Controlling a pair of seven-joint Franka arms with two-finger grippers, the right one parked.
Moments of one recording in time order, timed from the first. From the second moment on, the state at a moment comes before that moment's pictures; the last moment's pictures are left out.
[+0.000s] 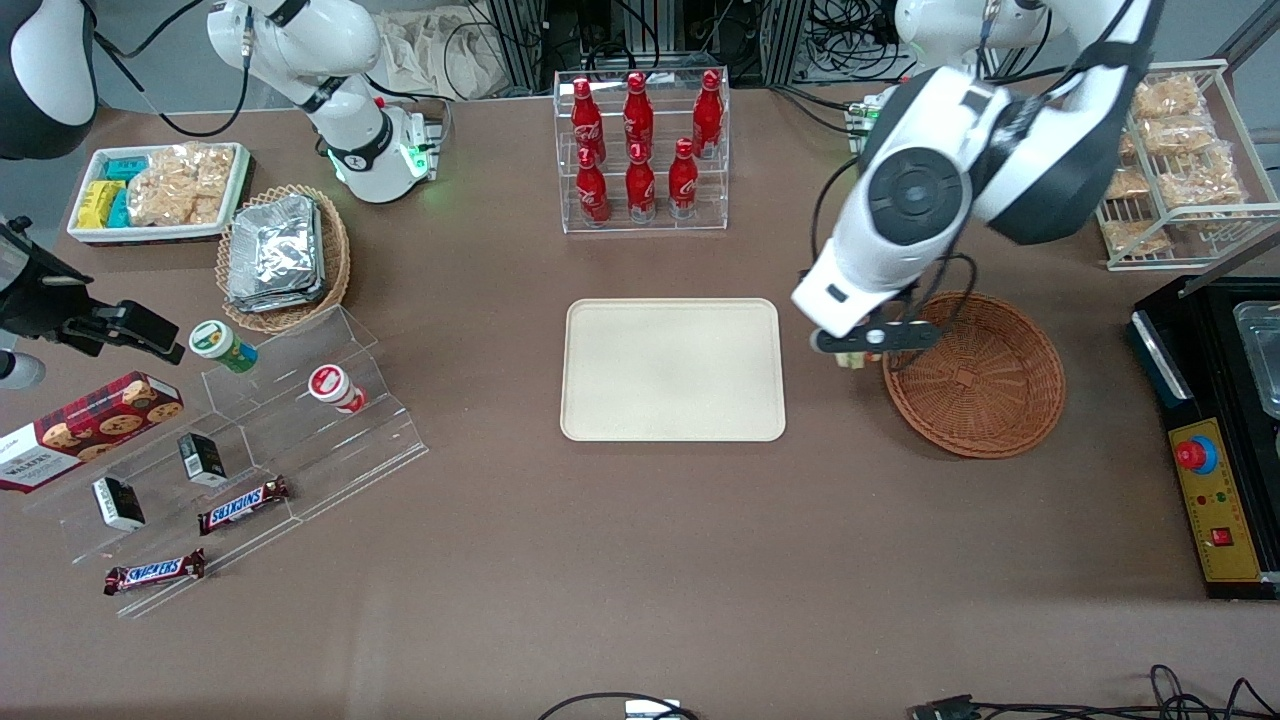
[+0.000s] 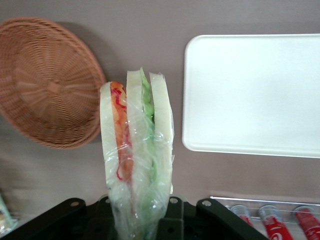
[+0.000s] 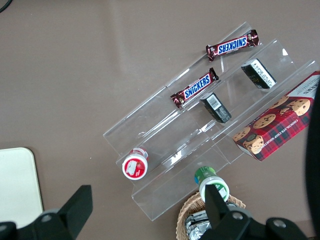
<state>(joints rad) -0.03 0.26 -0.57 -1.61 0.10 1.55 -0.61</state>
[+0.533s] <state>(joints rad) -0.08 0.42 -0.59 -1.74 0.20 1.88 -0.71</state>
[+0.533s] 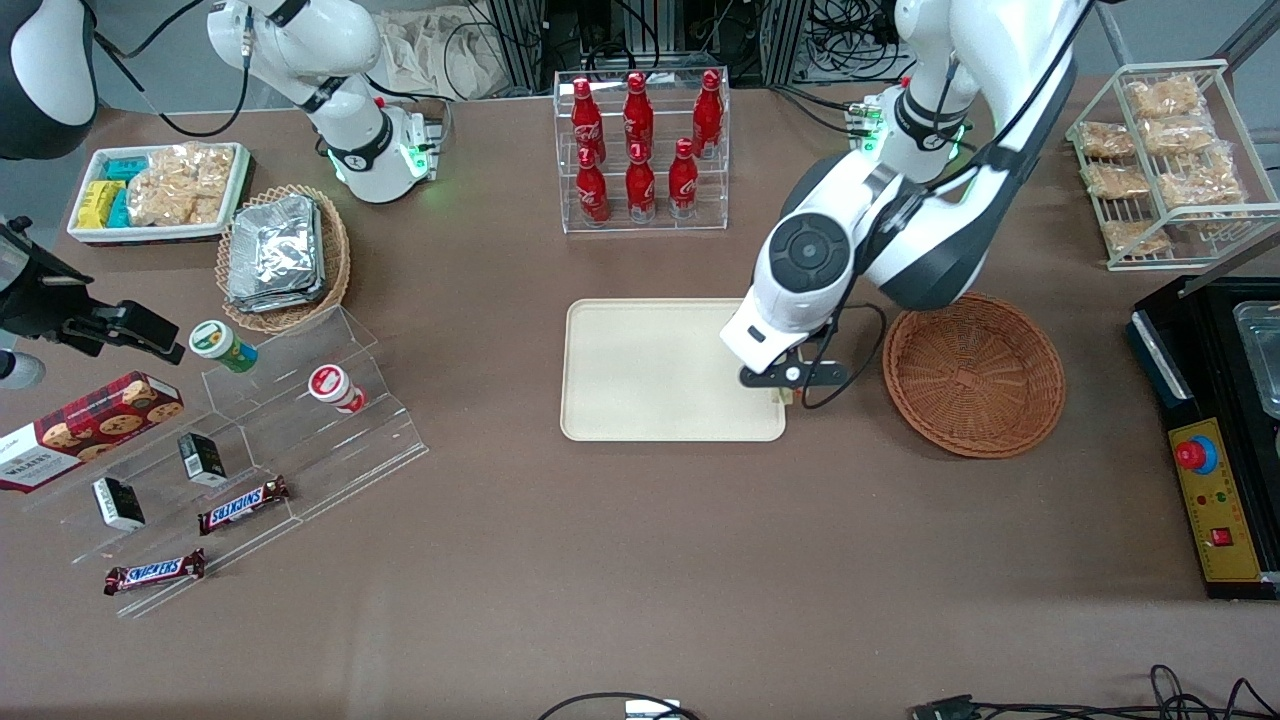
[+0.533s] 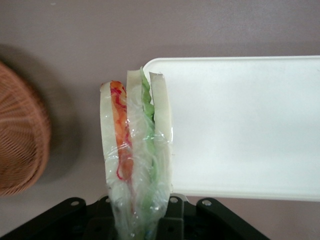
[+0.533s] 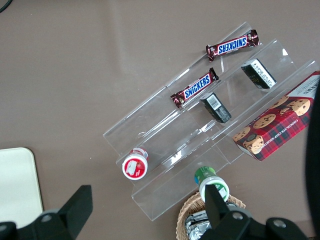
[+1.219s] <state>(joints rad) -0.10 0.61 -0.60 -1.87 0.39 2.19 -0.89</state>
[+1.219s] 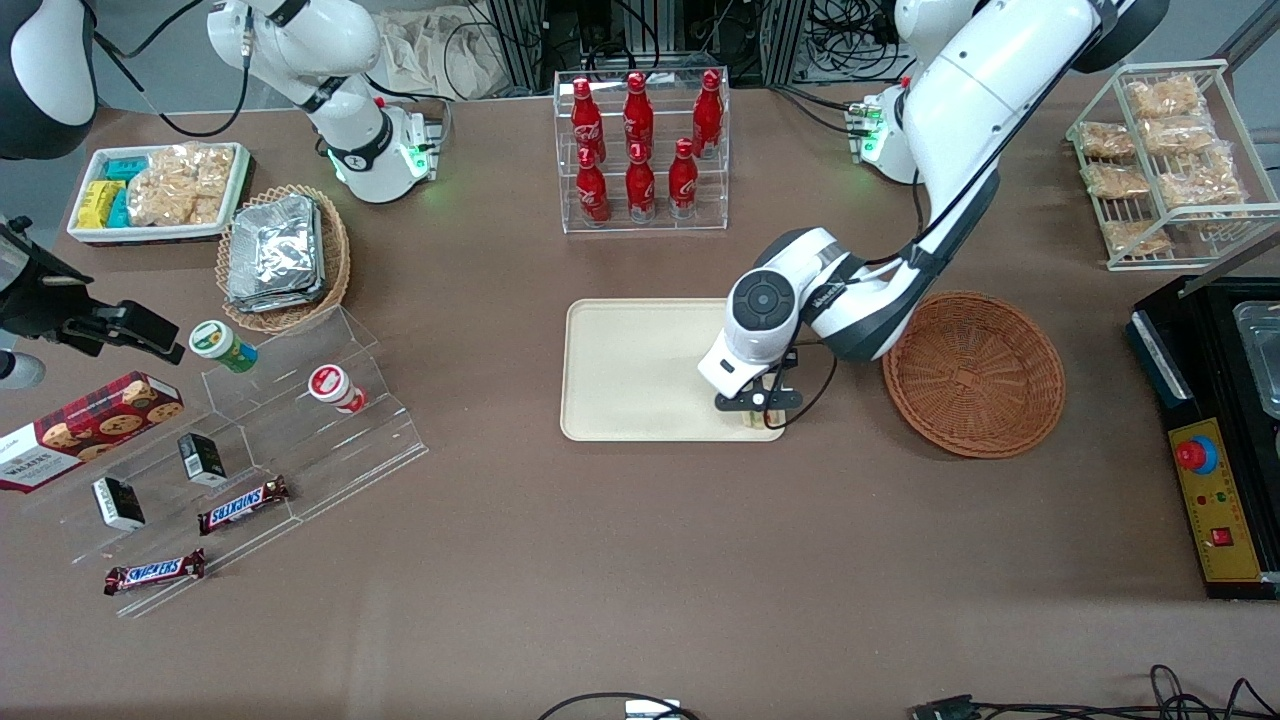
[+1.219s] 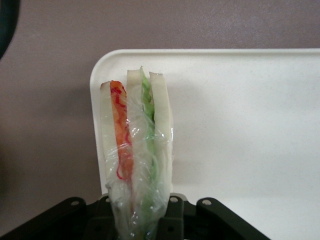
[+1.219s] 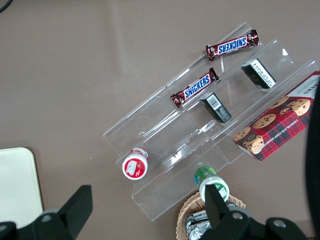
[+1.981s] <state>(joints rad) -0.10 0.62 -0.60 -1.87 0.40 2.20 -0.92</state>
